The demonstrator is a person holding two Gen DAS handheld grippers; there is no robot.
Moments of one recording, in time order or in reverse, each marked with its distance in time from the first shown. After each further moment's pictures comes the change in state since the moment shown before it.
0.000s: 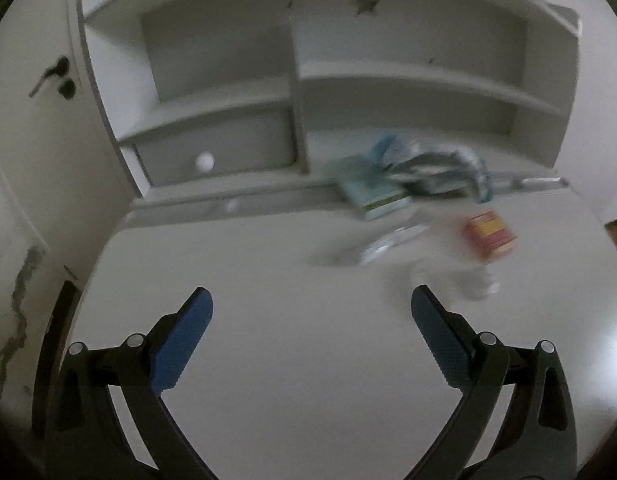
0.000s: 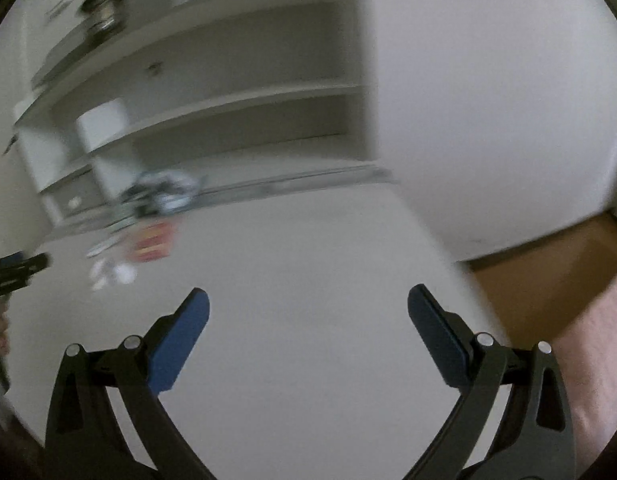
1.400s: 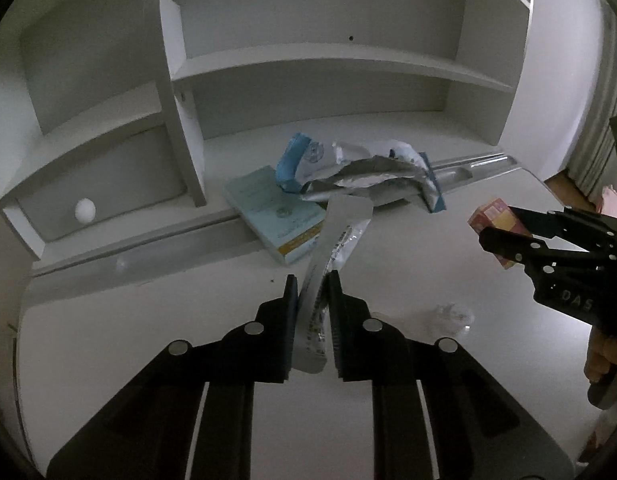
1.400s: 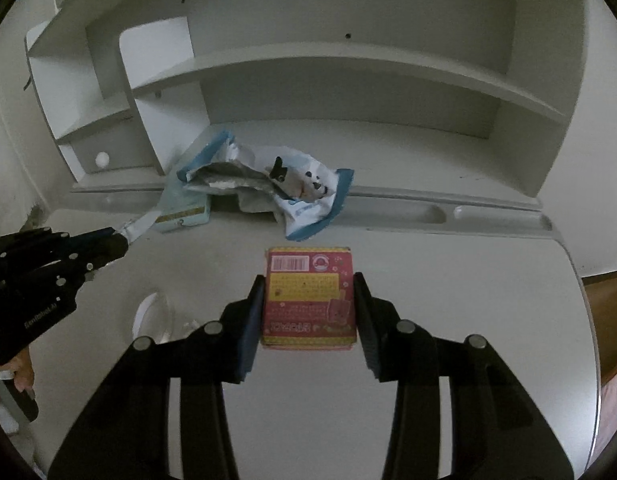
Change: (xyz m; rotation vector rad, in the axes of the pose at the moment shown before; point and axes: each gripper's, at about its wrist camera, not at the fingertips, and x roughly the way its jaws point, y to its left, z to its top) left arm 0.043 -0.042 0.033 0.161 0.021 -0.276; right arm 0.115 0.147 0.058 -0.167 0.153 0.085
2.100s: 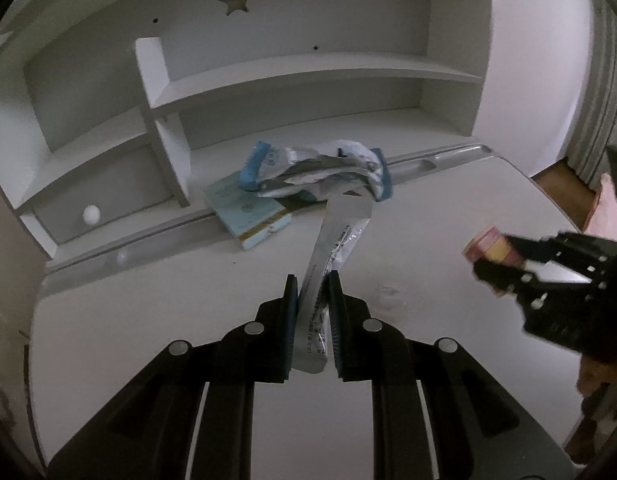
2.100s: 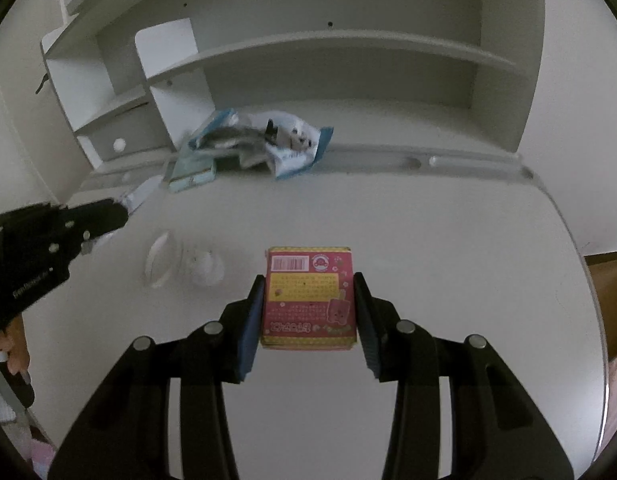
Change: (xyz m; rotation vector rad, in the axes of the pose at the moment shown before) left arm -0.037 -0.042 -0.009 0.044 -0.008 0.009; right arm -0.034 -0.026 -0.051 0.047 0.025 0.051
